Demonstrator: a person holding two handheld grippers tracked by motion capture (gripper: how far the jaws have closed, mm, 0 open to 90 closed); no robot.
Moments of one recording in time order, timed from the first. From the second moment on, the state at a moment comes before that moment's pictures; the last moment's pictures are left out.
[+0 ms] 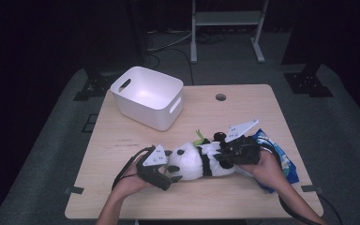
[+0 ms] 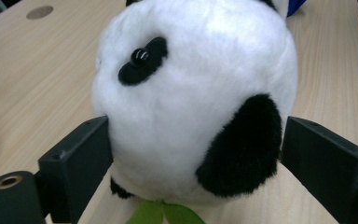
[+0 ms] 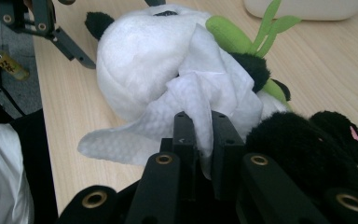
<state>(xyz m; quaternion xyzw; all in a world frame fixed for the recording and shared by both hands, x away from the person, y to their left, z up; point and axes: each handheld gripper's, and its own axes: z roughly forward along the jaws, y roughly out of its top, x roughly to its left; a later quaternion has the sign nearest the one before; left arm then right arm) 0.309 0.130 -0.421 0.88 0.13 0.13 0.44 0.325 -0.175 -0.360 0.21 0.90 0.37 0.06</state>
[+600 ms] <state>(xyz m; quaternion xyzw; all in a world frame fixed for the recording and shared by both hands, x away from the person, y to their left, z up) 0.309 0.129 -0.420 0.87 0.13 0.13 0.46 0.313 -0.117 -0.348 0.15 0.91 0.39 0.04</state>
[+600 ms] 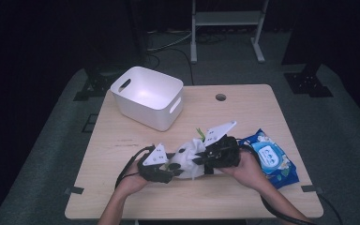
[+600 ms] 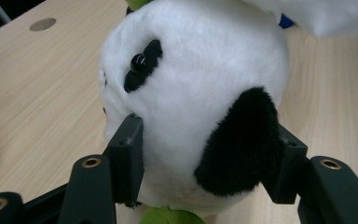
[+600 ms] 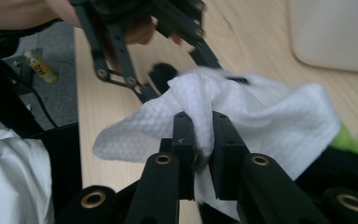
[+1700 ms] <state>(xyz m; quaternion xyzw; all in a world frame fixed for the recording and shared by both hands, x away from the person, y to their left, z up) 0.310 0.147 -0.411 0.87 0.15 0.07 0.46 0.297 -0.200 -0.337 0.21 0.90 0.37 0.10</state>
